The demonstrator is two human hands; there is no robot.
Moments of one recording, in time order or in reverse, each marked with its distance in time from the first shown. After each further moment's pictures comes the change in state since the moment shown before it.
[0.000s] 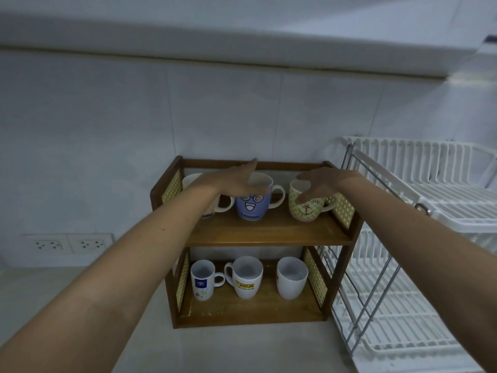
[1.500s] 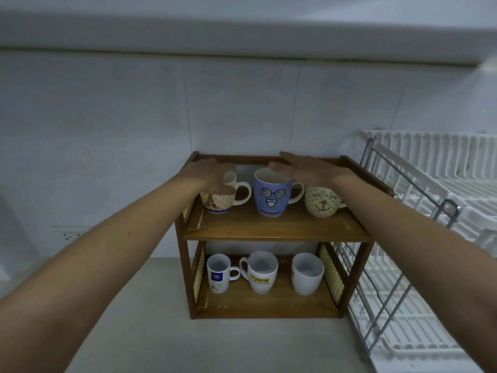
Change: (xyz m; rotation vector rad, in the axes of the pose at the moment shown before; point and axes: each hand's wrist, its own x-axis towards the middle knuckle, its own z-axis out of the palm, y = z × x) left_hand -0.042 -0.052 -0.018 0.405 0.087 -0.211; right_hand 0.005 -0.059 -0.004 0.490 0.160 -0.269
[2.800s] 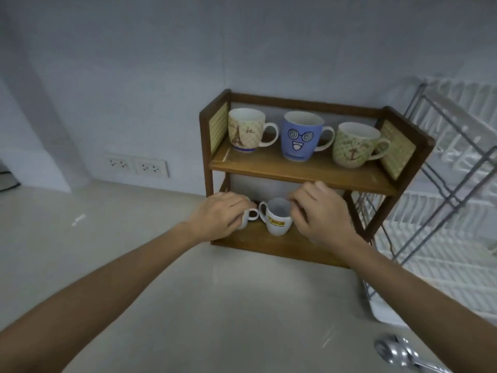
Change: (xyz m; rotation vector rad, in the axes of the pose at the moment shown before) left_hand -0.162 0.041 0.154 -0.116 0.478 0.399; right_hand -0.127 0.005 0.154 -0.276 0.635 -0.590
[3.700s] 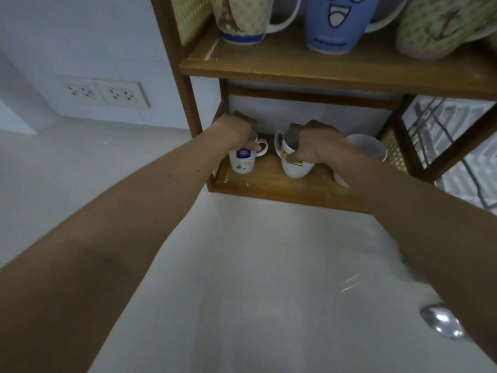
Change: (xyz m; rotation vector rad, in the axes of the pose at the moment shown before) left_hand 0.085 -0.045 0.091 0.103 -0.879 -0.538; right_hand 0.020 0.058 0.163 -0.066 -0.971 0.489
